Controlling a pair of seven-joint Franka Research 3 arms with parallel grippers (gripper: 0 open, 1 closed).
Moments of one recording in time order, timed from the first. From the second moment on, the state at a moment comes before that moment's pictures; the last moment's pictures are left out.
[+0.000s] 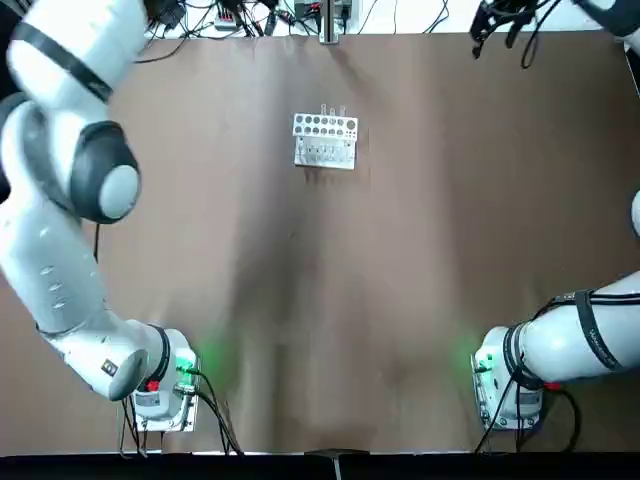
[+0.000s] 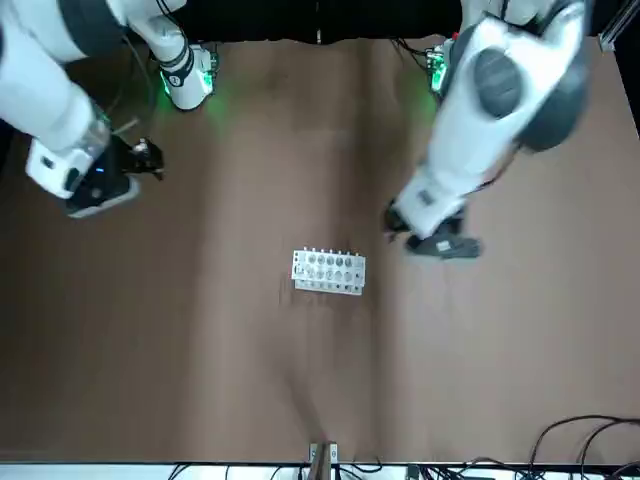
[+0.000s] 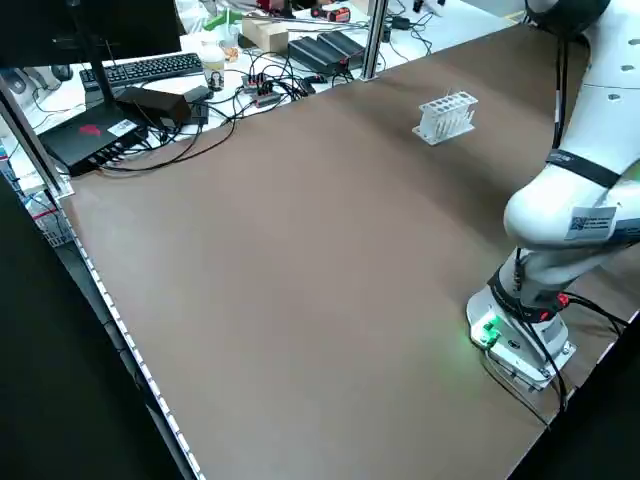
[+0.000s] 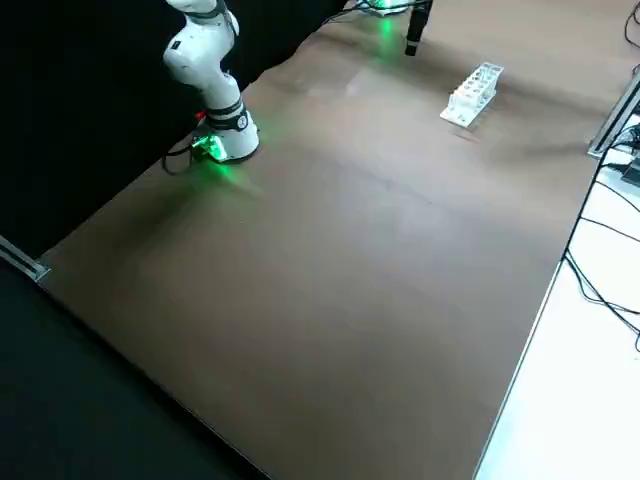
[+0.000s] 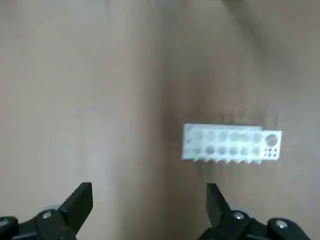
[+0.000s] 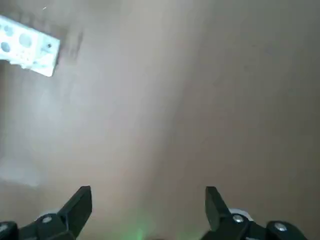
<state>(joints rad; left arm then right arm) -0.53 0.39 0.09 -1.20 -0.06 1.66 -0.39 0.24 0.05 0.01 -1.64 0.02 1.56 -0.06</state>
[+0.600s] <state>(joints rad) -0.29 0.19 0.08 -1.22 -0.06 1.38 -0.06 0.44 0.20 0.02 -1.63 0.10 1.70 0.09</state>
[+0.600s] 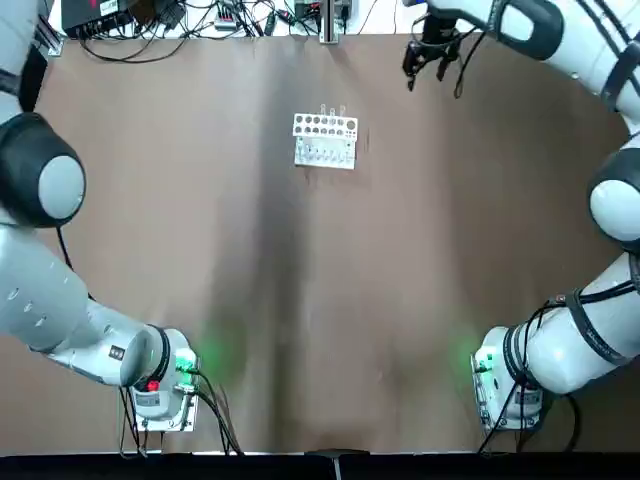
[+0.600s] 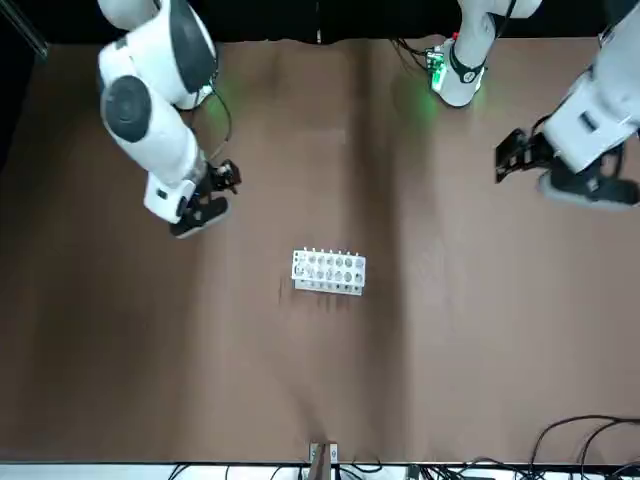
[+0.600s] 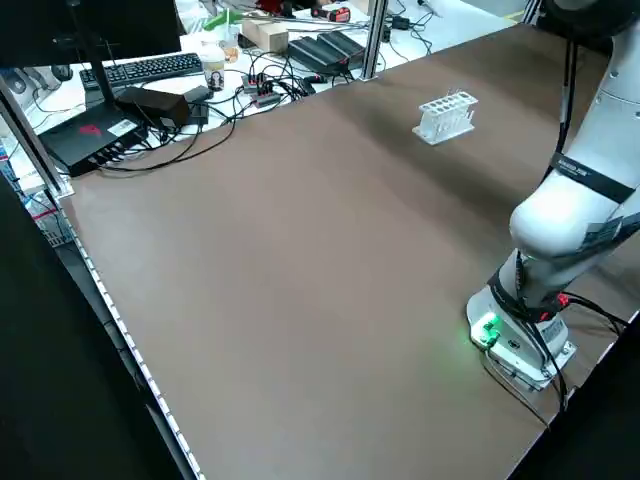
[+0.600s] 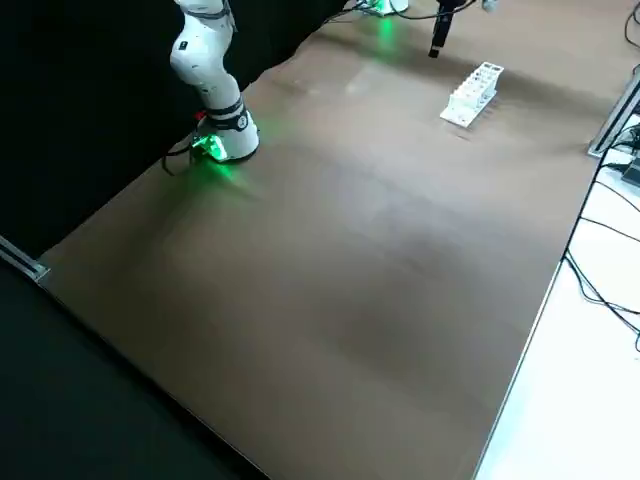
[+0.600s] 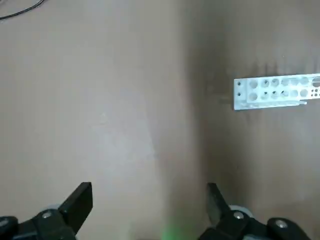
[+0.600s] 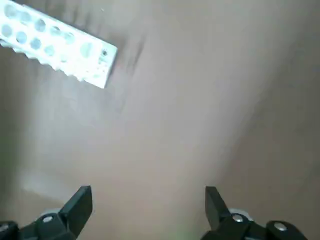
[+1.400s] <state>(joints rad) 0.11 0.06 -0.24 -1.45 0.03 1.44 0.05 0.64 0.51 0.02 -1.45 0.11 2.01 0.57</state>
